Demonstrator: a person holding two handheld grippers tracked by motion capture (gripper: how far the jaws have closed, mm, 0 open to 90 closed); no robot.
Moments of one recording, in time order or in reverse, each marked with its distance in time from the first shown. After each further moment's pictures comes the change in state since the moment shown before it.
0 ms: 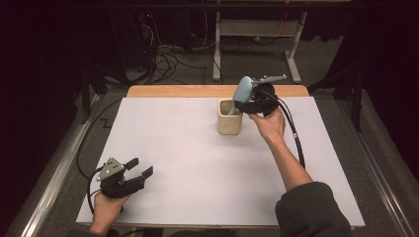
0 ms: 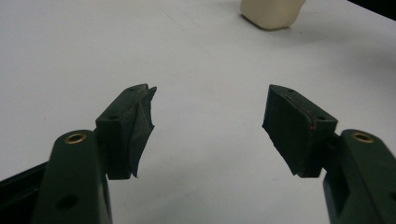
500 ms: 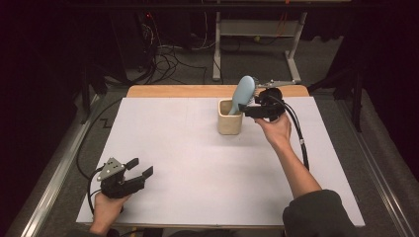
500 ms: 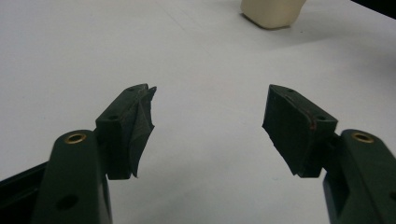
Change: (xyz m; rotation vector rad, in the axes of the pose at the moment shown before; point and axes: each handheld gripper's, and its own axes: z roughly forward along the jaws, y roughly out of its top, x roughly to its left) left arm 0.000 0.000 0.000 0.001 0.002 -0.001; right arm -0.007 -0.015 -0.015 -0.048 0.037 0.003
